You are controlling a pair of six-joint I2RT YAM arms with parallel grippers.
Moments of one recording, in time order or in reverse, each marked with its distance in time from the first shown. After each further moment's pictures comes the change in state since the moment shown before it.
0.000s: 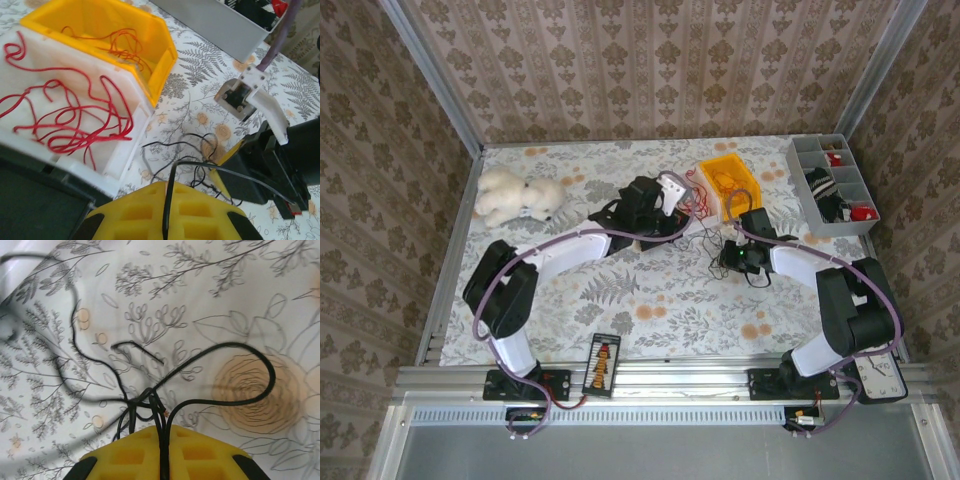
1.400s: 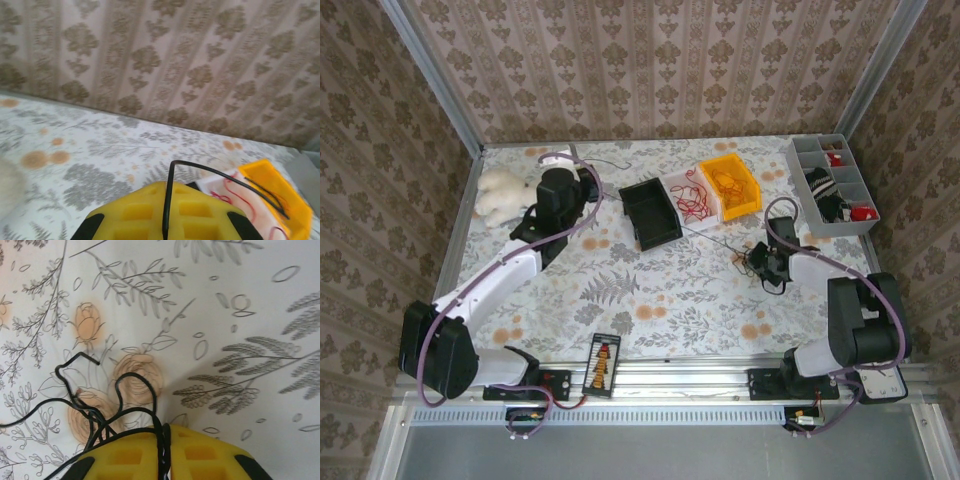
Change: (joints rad) left arm 0.285 -0.437 -0.246 0.116 -0.512 -0.321; right arm -0.174 -0.087 -0.118 0.014 0.132 0.308
